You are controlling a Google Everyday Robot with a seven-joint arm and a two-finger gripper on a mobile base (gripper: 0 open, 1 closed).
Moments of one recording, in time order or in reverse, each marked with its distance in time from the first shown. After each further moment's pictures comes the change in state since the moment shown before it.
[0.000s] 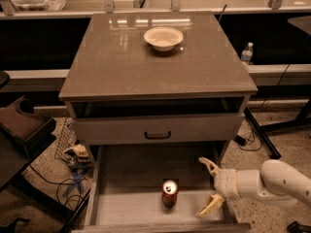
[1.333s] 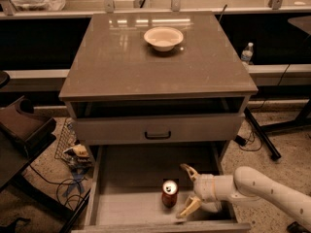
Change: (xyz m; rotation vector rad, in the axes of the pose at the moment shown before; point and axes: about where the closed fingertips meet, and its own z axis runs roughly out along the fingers) arm 0.032 0.000 0.091 -0.058 -0.121 0.043
